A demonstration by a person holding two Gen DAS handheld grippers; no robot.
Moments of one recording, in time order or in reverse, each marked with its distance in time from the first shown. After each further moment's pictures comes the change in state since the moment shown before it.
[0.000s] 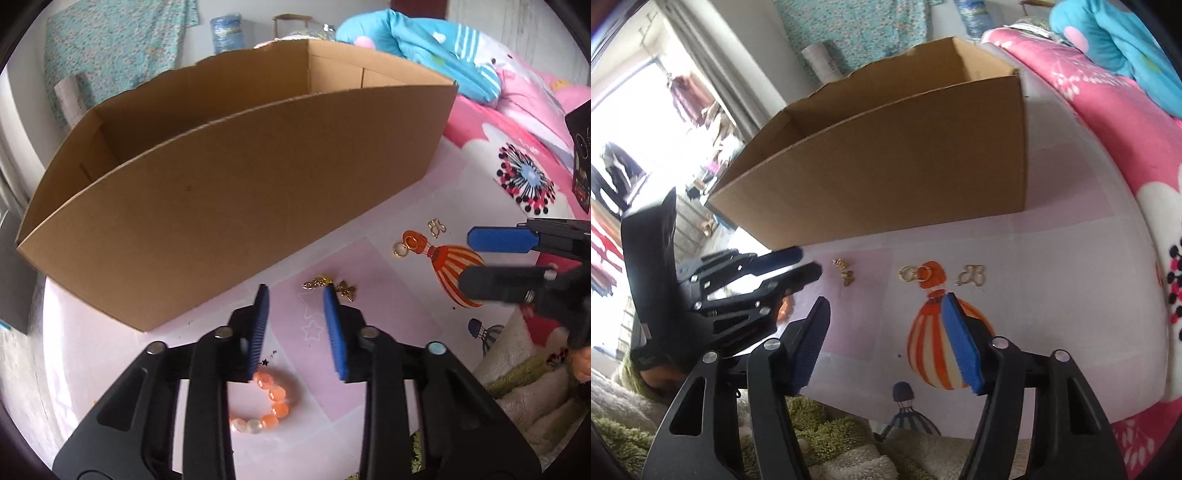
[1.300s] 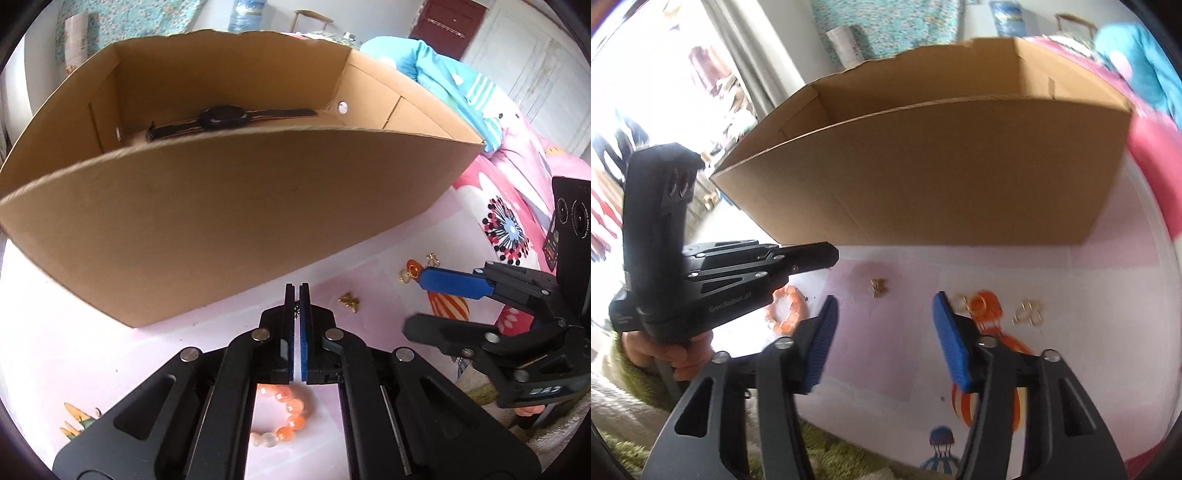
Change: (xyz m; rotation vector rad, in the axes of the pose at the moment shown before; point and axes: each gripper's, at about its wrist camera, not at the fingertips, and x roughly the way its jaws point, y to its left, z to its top) left arm 0.006 0.053 -0.003 -0.219 0.011 -0.184; right arm 0.037 0.045 0.019 -0.138 0.022 -0.036
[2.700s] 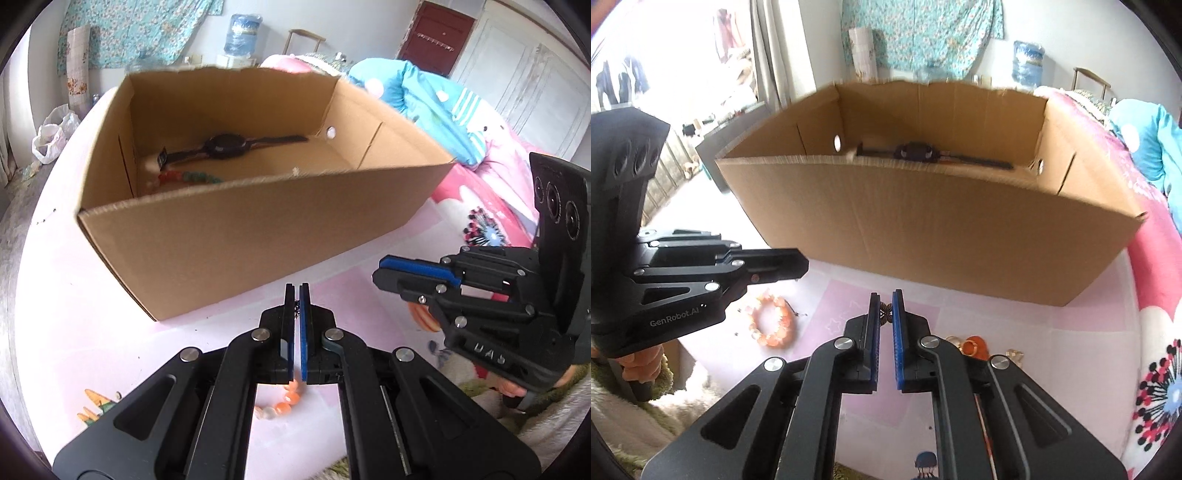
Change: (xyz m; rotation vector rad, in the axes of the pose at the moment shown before) left arm -0.043 -0.008 -0.006 0.022 -0.092 -0.032; right arm -0.024 0.019 0.002 -0.158 -0.051 -0.116
